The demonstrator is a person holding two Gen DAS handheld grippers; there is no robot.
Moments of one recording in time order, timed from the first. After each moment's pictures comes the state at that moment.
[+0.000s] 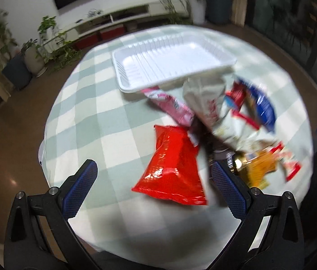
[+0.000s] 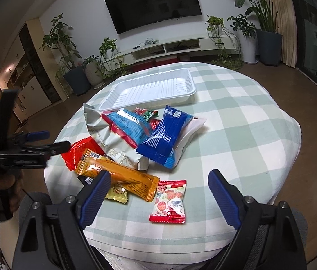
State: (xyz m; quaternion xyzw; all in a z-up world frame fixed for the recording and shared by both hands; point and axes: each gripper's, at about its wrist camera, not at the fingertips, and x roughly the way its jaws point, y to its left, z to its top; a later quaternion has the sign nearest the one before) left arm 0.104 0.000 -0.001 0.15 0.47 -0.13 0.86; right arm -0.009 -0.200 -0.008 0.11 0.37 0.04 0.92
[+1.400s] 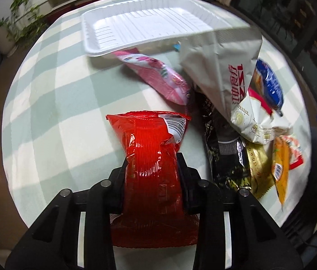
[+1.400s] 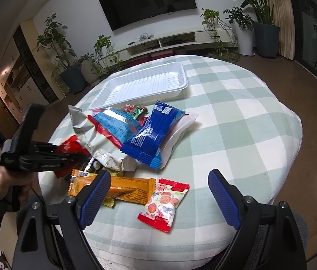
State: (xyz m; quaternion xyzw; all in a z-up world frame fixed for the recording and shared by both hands) left arm 0.150 0.013 -0.064 0.09 0.55 -0.20 0.81; right arm 0.010 -0.218 -0.019 0.12 0.39 0.03 0.91
